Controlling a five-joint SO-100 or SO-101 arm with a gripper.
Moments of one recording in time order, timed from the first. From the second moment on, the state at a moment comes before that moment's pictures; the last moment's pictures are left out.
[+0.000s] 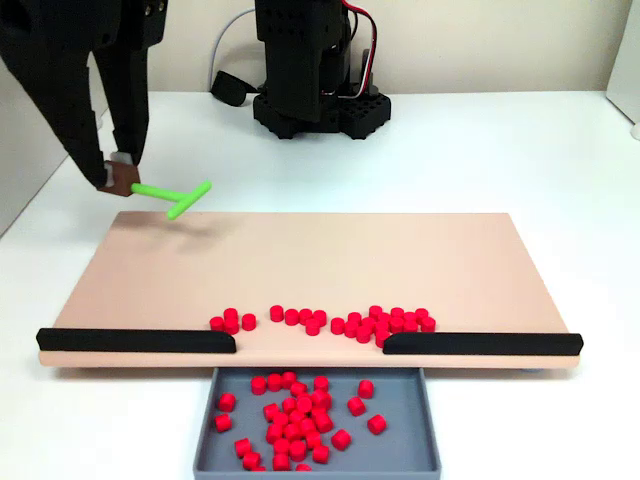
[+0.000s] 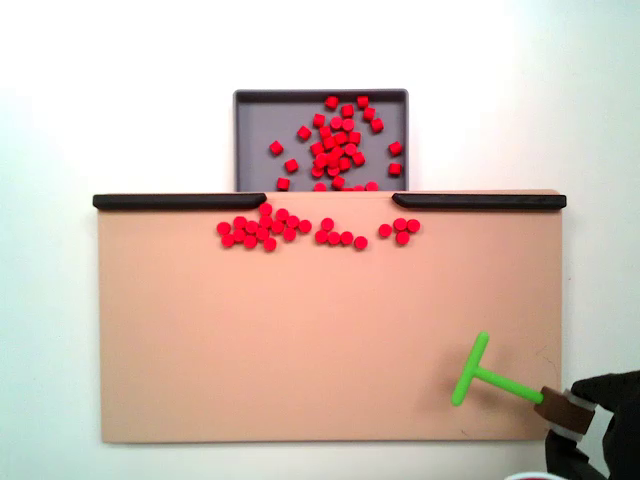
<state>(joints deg) 30.1 79.7 83.7 84.1 -184.0</state>
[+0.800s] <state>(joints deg) 25.5 62.8 66.5 83.7 -184.0</state>
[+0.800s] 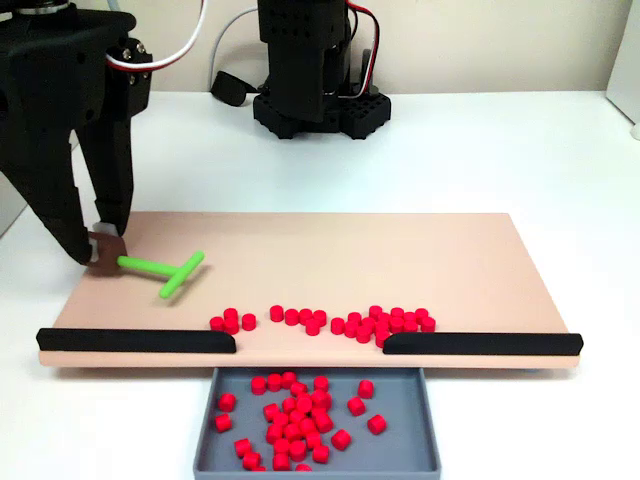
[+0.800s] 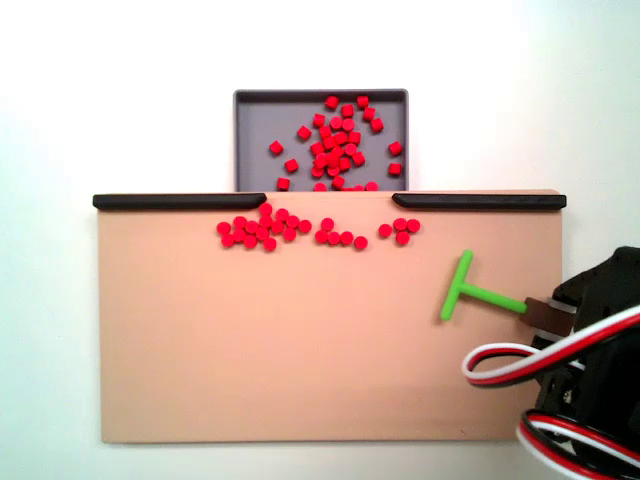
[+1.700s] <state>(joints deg) 23.0 56.5 59.2 83.8 -184.0</state>
